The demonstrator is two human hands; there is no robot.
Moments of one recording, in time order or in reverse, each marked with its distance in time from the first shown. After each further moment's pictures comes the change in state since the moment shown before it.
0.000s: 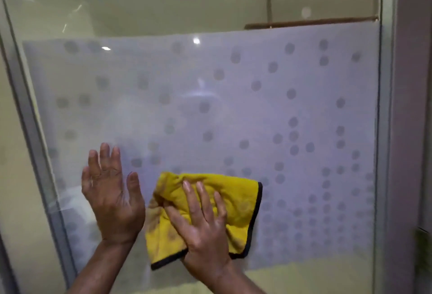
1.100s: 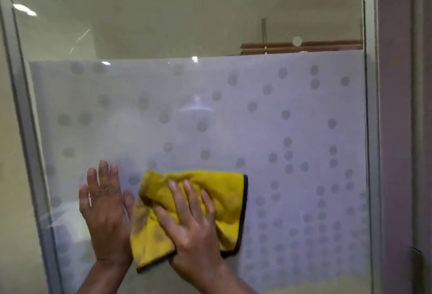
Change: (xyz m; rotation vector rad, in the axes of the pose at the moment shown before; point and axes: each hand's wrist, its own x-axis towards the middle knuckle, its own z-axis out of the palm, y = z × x) left_hand -0.004 -0.009 0.007 0.183 -0.022 0.070; right_hand 0.041 0.006 -0.006 0.029 0.046 -0.102
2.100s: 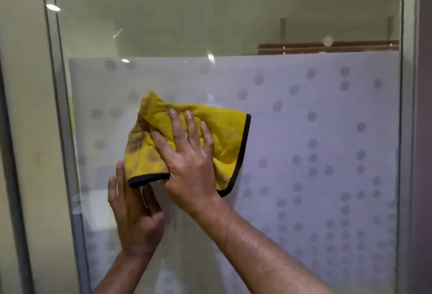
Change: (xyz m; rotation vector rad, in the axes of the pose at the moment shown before) left_hand 0.004 0.013 -0.012 -0.284 0.035 -0.157; right_hand 0.135 -0.009 -0.004 0.001 0.067 0.059
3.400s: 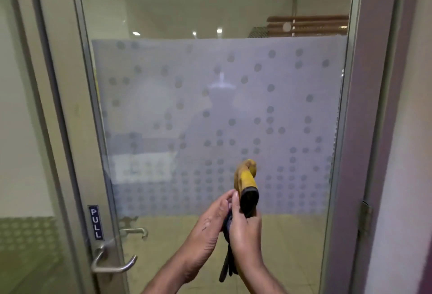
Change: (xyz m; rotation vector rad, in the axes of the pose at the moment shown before) left_hand -0.103 0.231 -0.142 -0.975 -1.113 -0.815; right_hand -0.211 0.001 -0.200 0.892 -0.115 1.355
